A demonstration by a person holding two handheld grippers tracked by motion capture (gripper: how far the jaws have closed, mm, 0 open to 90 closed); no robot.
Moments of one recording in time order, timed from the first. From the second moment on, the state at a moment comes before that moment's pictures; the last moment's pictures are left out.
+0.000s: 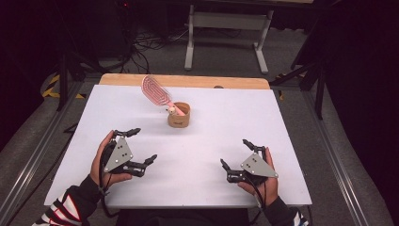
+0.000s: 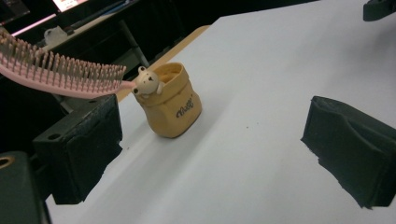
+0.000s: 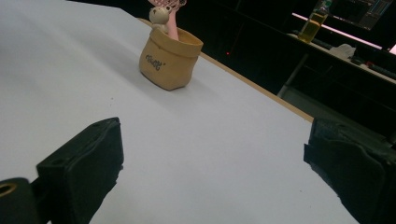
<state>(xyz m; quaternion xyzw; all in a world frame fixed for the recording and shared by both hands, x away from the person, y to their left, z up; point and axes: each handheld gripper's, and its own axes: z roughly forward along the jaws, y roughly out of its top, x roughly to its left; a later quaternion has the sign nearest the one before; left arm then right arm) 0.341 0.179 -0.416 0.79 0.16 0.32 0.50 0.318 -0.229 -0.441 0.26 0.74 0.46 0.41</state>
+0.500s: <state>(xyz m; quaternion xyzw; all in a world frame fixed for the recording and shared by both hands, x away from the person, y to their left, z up) 0.335 0.194 -0.438 0.80 0.18 0.31 0.47 0.317 -0.225 -0.442 0.25 0.75 0.46 0.40</state>
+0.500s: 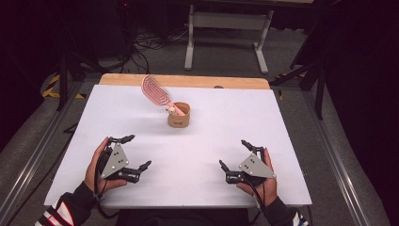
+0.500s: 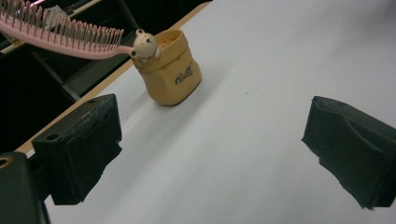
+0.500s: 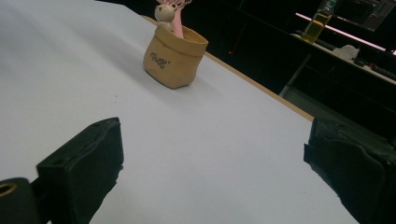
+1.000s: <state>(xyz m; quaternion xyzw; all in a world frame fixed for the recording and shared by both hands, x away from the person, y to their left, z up) 0.335 0.216 -0.464 0.82 0.21 0.30 0.45 0.318 -0.233 -0.443 0.26 0.75 0.46 0.41</state>
